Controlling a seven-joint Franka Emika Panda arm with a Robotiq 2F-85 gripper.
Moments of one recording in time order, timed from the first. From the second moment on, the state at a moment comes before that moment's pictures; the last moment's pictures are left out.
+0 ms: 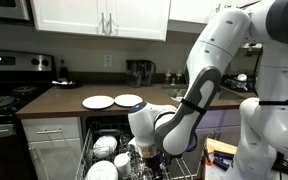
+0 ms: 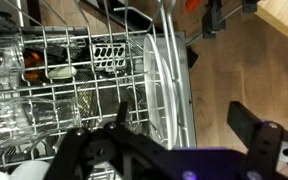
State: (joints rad) arm 0.26 0.13 0.21 -2.60 0.03 2.41 -0.11
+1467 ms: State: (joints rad) arm 0.22 0.25 0.21 -2.60 0.03 2.52 -0.16
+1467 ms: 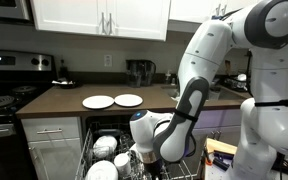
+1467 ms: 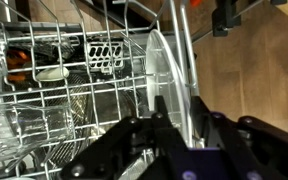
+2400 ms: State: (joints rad) arm 0.09 0.23 0.26 -2.49 0.21 2.23 -0.55
